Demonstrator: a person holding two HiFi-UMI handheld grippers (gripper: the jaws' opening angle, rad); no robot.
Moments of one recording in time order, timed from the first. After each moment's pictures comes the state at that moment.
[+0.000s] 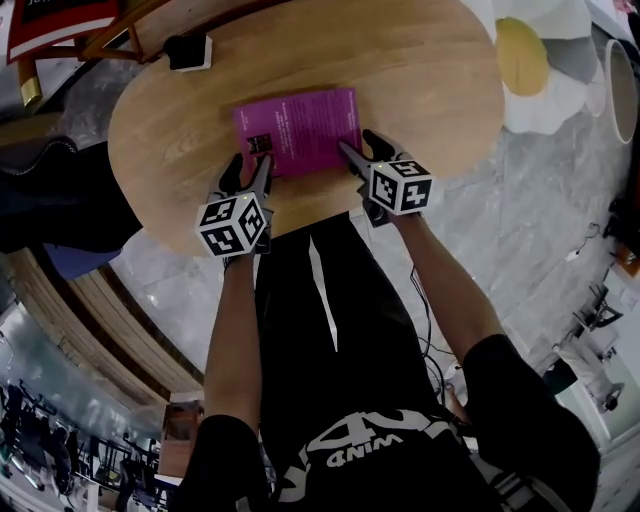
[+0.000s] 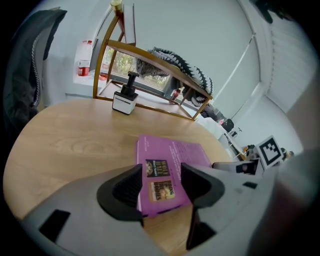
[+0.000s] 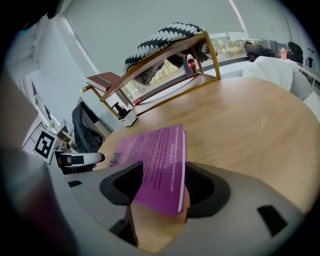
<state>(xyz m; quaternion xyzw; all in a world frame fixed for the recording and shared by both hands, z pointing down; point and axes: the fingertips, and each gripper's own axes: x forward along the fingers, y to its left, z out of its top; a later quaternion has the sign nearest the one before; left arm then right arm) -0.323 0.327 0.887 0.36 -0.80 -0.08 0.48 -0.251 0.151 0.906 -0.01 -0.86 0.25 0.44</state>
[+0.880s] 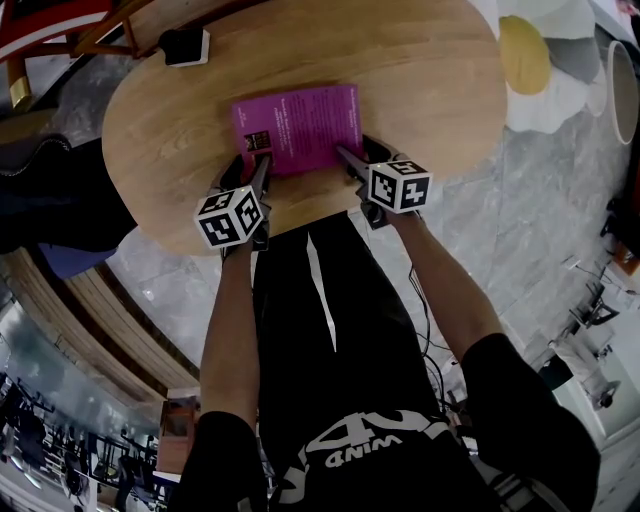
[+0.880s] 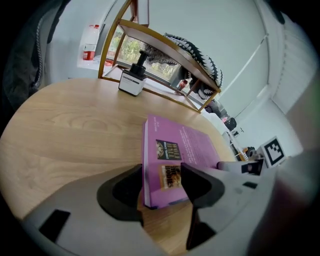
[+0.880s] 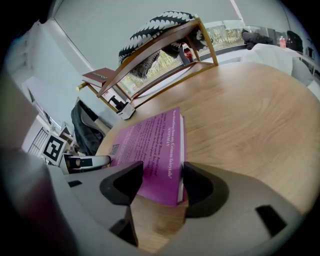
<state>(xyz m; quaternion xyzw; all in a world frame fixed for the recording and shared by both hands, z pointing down) -0.309 0.336 0.928 0.34 -0.77 -0.09 0.53 -0.236 0.162 0.929 -0.02 -0.84 0.28 0.47</state>
